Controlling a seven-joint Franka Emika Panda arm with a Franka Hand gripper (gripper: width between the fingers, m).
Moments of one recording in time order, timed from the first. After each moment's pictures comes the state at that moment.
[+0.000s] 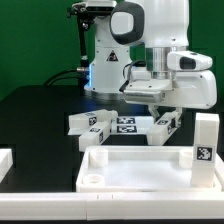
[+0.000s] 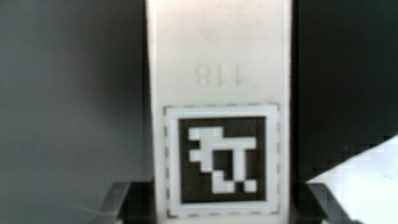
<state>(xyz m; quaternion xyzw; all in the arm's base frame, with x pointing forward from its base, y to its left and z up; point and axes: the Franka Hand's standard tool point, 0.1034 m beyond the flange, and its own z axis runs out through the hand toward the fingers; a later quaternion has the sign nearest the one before) 0.401 0.104 0.026 0.30 0.95 0.04 0.06</state>
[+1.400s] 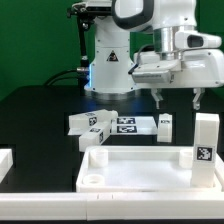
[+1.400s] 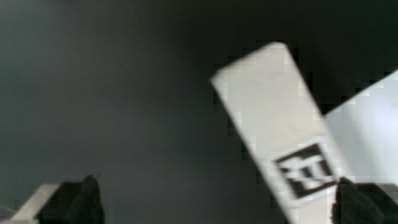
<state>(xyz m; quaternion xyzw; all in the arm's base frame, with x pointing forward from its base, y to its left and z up) 0.411 0.130 0.075 0.40 0.91 0.07 0.09</state>
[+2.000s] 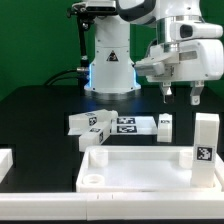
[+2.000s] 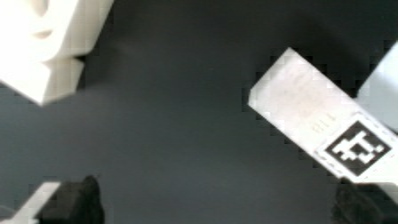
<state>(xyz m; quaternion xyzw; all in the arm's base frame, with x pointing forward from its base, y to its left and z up) 0.426 0.118 0.084 0.59 0.79 0.09 0.08</state>
